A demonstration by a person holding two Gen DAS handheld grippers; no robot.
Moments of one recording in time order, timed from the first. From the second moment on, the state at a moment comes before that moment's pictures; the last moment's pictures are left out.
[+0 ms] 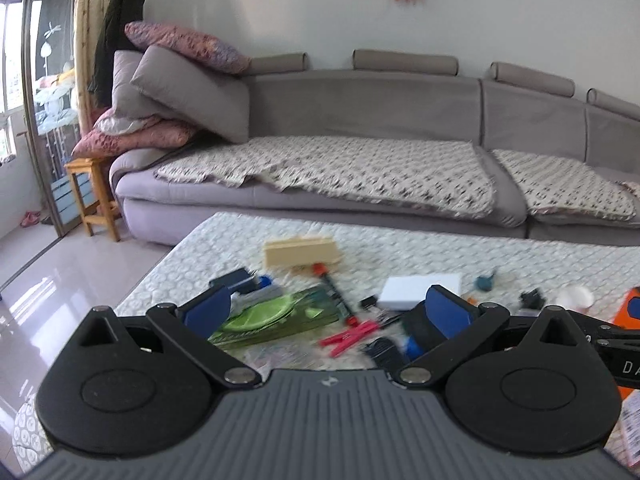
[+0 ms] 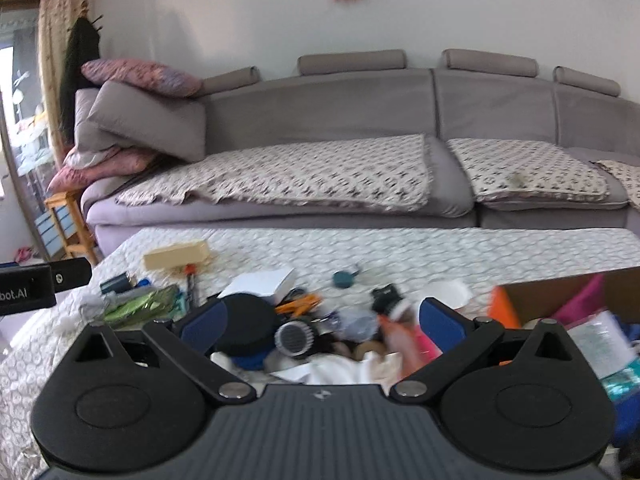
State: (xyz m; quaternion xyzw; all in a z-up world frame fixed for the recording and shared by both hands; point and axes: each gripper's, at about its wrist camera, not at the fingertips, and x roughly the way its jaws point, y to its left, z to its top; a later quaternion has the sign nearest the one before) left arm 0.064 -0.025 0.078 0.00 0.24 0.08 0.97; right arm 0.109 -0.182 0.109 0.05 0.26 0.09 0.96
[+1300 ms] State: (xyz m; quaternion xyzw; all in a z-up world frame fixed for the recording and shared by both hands) left arm 0.080 0.071 0.011 -0.01 0.26 0.13 0.96; right arm 0.159 -0.144 0.058 -0.05 0.29 0.13 0.95
